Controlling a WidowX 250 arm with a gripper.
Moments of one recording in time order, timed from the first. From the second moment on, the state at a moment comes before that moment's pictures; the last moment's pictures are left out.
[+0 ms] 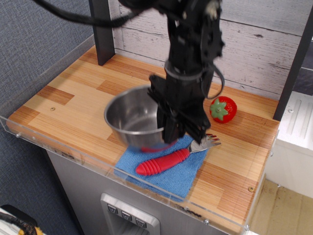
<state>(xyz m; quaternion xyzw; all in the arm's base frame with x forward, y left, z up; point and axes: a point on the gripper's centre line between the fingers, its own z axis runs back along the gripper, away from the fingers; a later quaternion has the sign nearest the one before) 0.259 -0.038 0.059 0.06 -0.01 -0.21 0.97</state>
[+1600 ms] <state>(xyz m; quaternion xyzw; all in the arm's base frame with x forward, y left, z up) 0.270 -0.032 0.078 0.05 -0.02 -0.21 0.98</state>
